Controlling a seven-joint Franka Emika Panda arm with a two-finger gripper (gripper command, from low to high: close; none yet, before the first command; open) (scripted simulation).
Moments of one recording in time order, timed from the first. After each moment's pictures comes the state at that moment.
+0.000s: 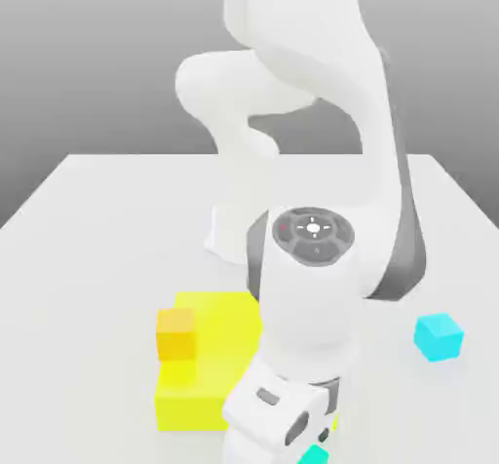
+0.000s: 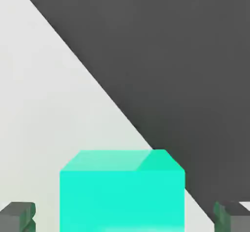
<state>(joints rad) 0.23 0.49 -0.11 -2.29 0.15 2.77 -0.10</state>
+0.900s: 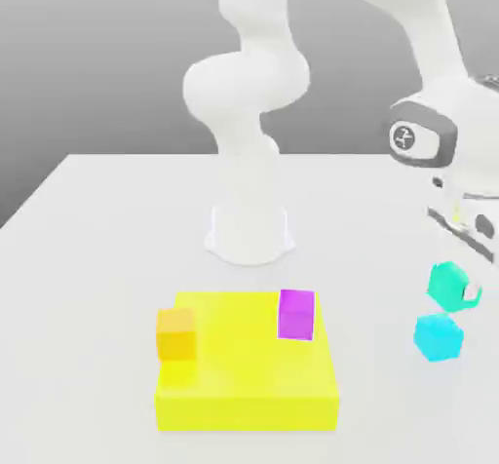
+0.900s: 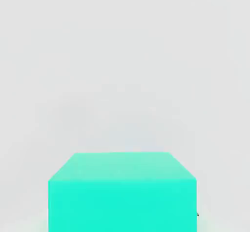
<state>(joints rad) 0.73 0.15 0.04 -2.68 -0.02 2.83 -0.25</state>
